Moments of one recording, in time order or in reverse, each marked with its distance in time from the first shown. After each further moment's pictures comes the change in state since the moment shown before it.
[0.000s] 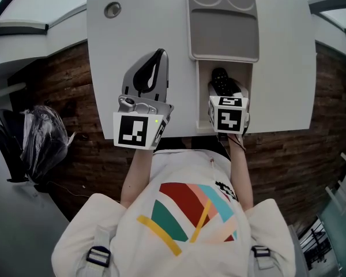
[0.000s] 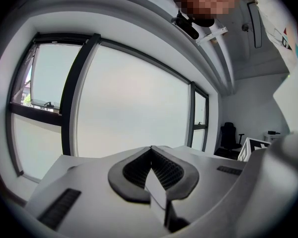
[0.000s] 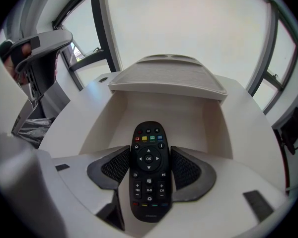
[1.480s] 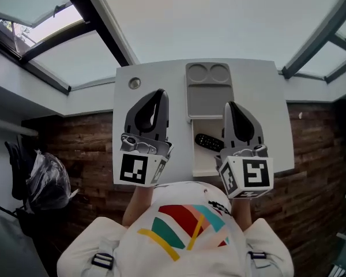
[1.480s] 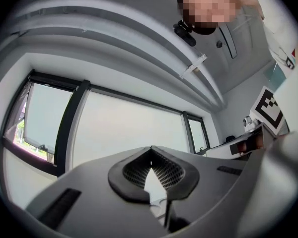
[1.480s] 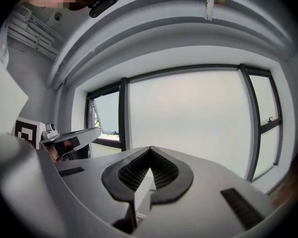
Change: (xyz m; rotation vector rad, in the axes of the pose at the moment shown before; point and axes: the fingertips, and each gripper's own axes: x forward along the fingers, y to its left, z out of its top) left arm -0.056 -0.043 0.173 0.161 -0.379 -0.016; right arm -0.291 0.010 0.179 -0.042 -0.989 0.067
